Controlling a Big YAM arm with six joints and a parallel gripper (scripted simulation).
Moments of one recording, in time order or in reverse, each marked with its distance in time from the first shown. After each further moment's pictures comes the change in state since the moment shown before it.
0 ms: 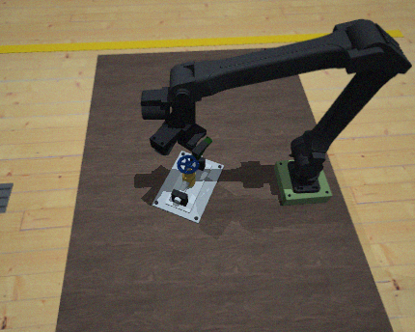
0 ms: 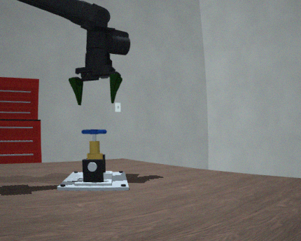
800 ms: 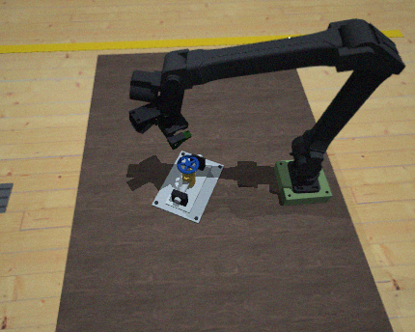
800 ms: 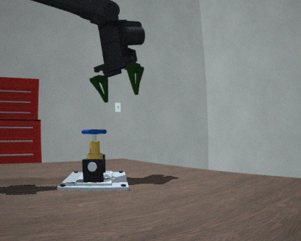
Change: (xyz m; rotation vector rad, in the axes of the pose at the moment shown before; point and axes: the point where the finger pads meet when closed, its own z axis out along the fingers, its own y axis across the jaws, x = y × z) arm -0.001 -0.070 -0.011 0.142 -0.089 0.322
